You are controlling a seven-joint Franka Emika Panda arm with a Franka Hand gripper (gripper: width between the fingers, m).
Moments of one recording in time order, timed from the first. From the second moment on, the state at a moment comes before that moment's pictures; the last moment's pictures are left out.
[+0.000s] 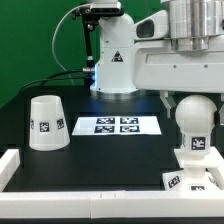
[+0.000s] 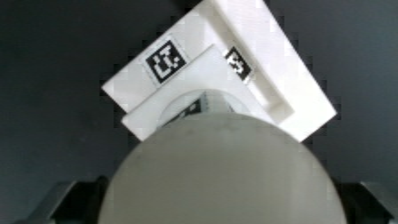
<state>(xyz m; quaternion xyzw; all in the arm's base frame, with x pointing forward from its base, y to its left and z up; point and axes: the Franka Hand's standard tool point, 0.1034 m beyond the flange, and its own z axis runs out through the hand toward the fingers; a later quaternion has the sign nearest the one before) 0.618 0.097 0.118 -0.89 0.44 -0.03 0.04</state>
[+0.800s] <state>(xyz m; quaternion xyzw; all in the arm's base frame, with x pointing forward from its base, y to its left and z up) 0.620 0.096 0.115 -0.68 0.73 -0.01 0.12</state>
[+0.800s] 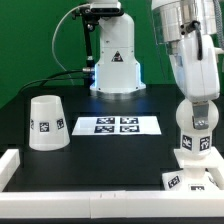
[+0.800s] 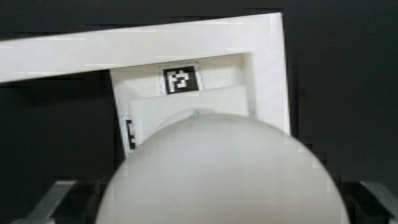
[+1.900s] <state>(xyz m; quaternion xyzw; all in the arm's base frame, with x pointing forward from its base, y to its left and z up) 0.617 0.099 0.115 -0.98 0.17 -0.05 0.05</state>
